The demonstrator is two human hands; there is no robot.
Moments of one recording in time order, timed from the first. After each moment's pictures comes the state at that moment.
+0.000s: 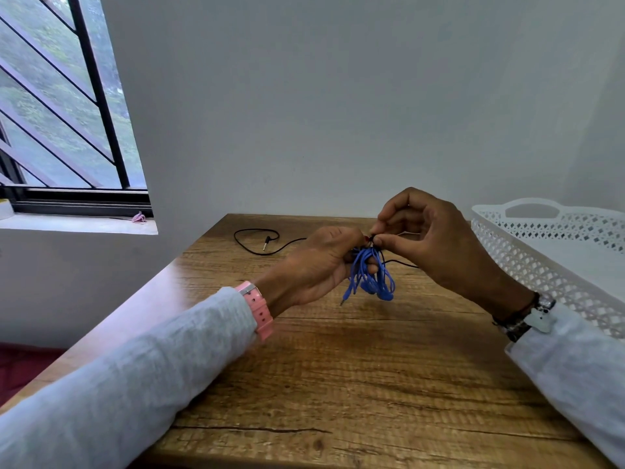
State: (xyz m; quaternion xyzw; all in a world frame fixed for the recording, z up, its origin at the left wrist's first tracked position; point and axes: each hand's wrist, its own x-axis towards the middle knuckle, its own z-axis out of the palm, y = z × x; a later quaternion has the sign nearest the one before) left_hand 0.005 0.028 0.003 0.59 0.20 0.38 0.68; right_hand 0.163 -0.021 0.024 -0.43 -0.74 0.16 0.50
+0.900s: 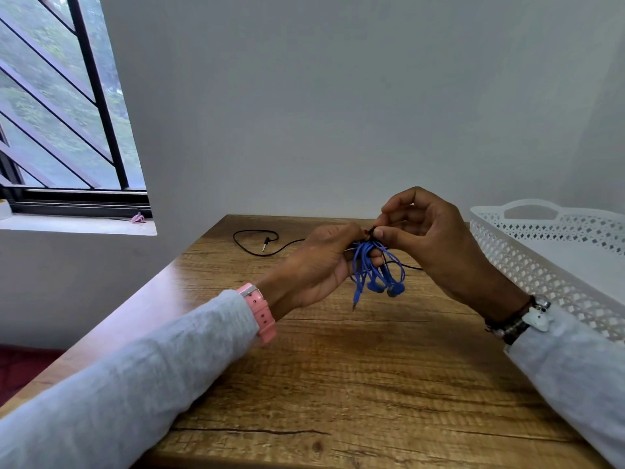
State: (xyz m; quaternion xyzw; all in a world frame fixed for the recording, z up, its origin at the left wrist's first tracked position) left_hand 0.008 0.023 0.006 0.54 0.18 0.41 0.71; right_hand 0.160 -0.021 0.023 -0.42 -0.68 0.22 0.56
